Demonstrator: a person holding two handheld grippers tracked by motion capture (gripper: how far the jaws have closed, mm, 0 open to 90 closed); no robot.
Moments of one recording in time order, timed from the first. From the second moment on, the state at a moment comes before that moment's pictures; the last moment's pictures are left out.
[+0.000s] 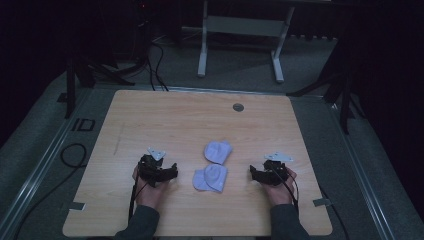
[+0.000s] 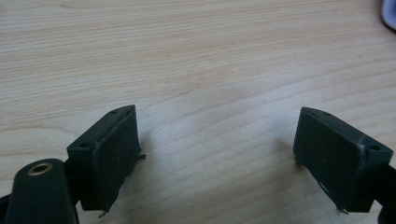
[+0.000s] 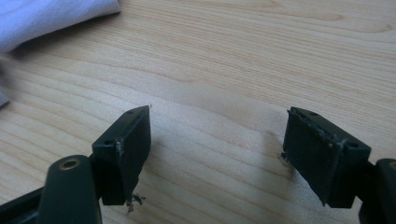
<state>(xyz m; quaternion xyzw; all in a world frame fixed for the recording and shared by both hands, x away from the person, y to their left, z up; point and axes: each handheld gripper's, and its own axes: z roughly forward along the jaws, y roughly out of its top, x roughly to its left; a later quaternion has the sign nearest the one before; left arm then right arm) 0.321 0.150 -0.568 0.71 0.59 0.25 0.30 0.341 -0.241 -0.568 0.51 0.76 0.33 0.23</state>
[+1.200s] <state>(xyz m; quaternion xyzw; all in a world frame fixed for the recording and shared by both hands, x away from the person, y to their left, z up) 0.315 0.156 -0.563 0.72 0.58 0.24 0.29 0.310 -0.194 -0.543 0.37 0.84 0.35 0.18</state>
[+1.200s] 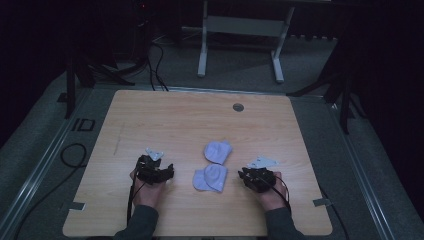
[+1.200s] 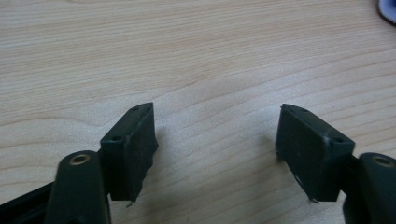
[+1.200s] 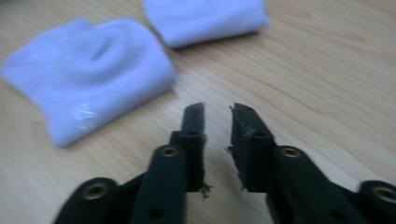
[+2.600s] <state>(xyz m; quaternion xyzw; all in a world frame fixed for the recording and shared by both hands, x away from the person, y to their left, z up) 0.295 0.134 -0.550 0.76 0.49 0.18 0.37 0.316 -0.111 -0.554 0.28 0.89 0.33 0.13</state>
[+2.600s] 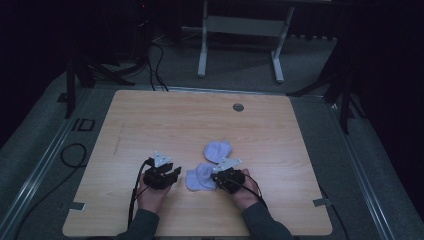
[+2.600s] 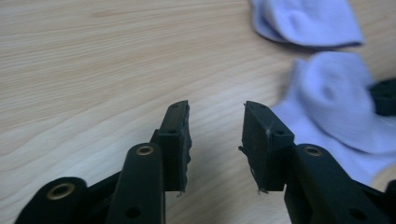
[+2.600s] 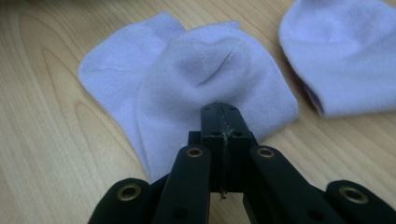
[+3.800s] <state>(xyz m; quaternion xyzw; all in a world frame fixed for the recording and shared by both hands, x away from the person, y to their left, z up) 0.291 0.107 -0.564 0.80 0.45 0.14 0.37 0.323 -0.084 -0.528 0.25 0.89 0.33 0.15</state>
